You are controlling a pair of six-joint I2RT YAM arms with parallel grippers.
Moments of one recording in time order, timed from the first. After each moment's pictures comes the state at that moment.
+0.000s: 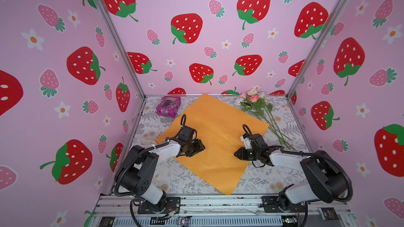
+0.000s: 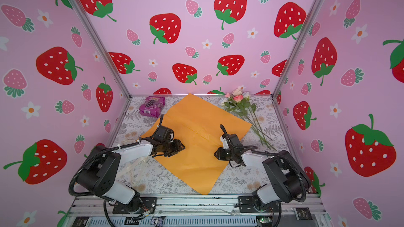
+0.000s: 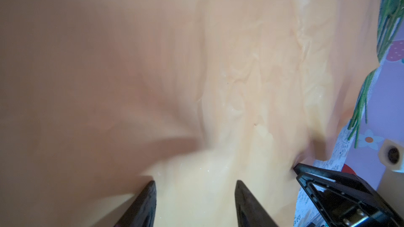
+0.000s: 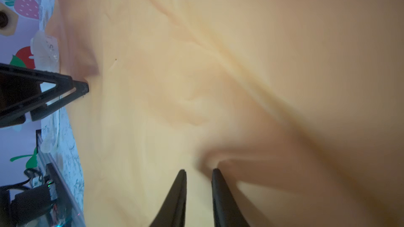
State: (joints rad) left arm -0.43 1.57 0.74 -0.21 0.32 -0.80; right arm 0.58 1.49 0.51 0.07 -0.37 0.55
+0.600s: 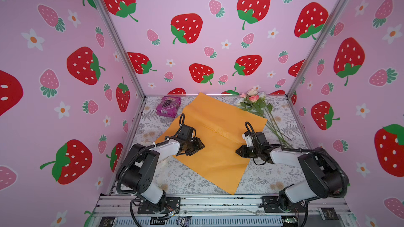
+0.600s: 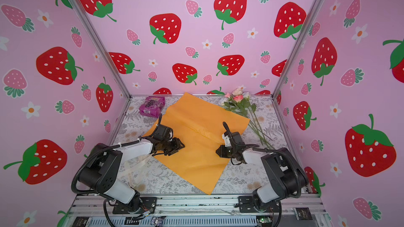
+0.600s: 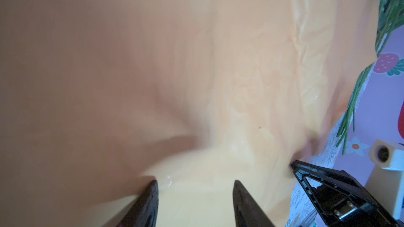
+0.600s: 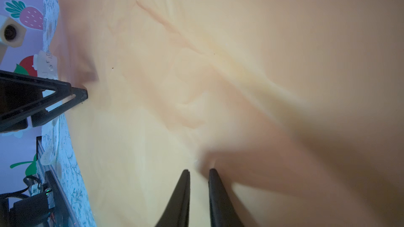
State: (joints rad) left arm -0.40 1.56 0.73 -0.22 0.35 -0.82; right arm 0.52 1.47 0.50 0.05 -0.42 0.50
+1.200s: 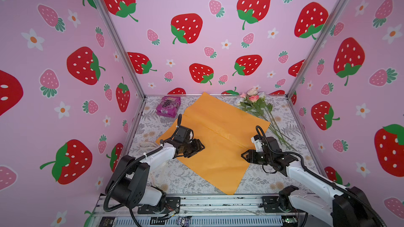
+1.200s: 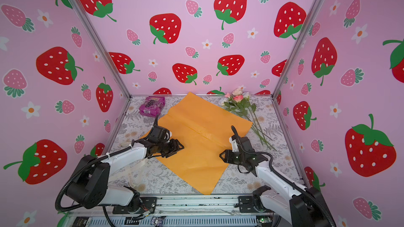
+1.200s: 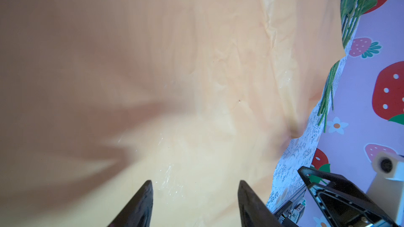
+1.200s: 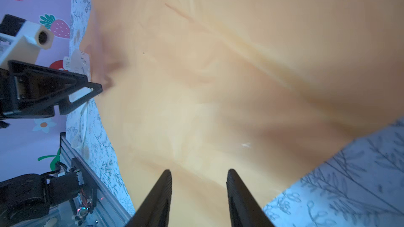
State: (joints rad) left arm -0.41 1.43 0.70 -0.28 0.40 -0.80; right arm 0.52 1.00 0.39 -0.25 -0.40 0.60
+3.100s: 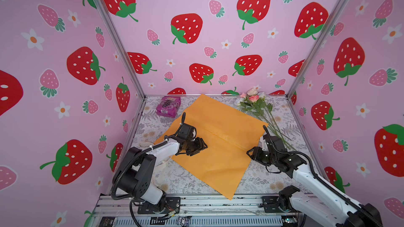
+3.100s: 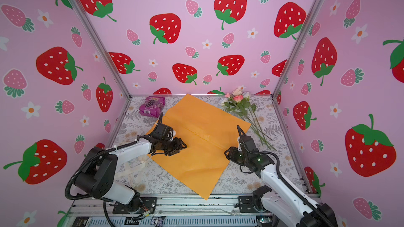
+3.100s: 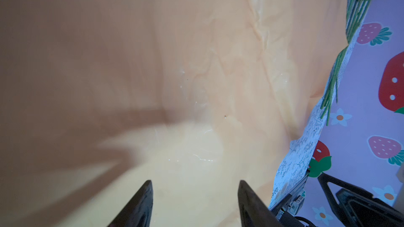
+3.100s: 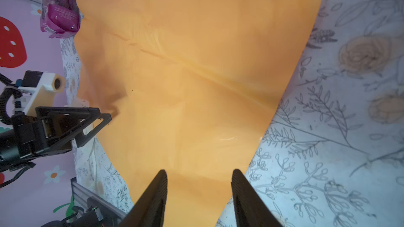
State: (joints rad) left arm -0.42 1.55 0.78 -0.29 0.44 -0.78; right arm 0.52 0.96 0.54 -0.47 -0.22 0.75
